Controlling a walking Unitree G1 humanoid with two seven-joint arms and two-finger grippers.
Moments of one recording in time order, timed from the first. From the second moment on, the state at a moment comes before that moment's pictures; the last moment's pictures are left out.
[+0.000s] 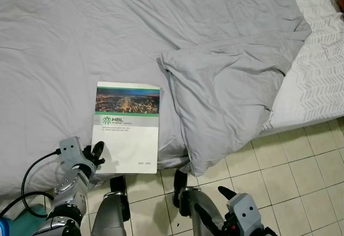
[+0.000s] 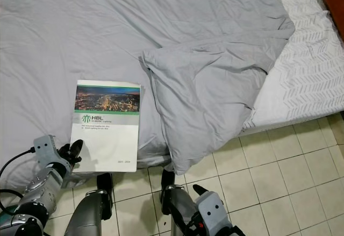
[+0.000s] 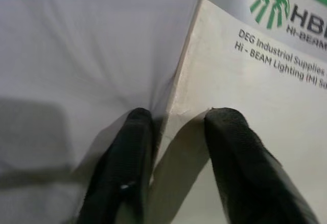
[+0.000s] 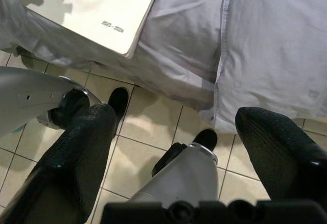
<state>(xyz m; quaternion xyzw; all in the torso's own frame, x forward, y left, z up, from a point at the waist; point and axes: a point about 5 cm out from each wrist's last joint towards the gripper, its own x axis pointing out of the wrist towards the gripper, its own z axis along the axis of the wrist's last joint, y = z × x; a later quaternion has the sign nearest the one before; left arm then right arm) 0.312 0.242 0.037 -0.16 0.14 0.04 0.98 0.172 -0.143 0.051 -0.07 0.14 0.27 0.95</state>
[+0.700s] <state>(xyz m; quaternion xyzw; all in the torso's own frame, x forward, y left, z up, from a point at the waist) 0.299 0.198 0.060 -0.15 0.04 -0.12 0.98 0.207 -0.154 0.042 -0.07 0.13 0.23 0.96</state>
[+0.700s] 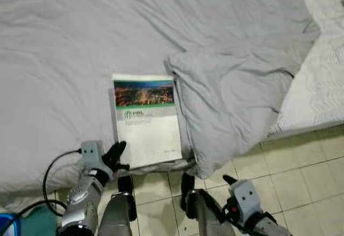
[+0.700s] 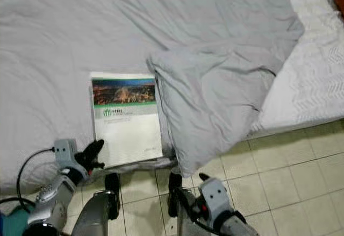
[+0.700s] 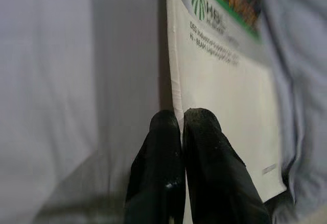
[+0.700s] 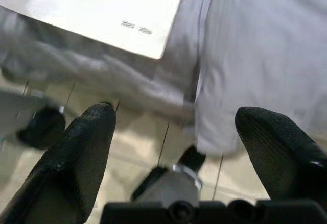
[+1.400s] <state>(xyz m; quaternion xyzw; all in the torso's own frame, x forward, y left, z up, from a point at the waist) 0.292 0.185 0.107 0.06 -0.02 -0.05 1.00 0.284 -0.175 0.082 -0.03 0.00 0.09 1.00</state>
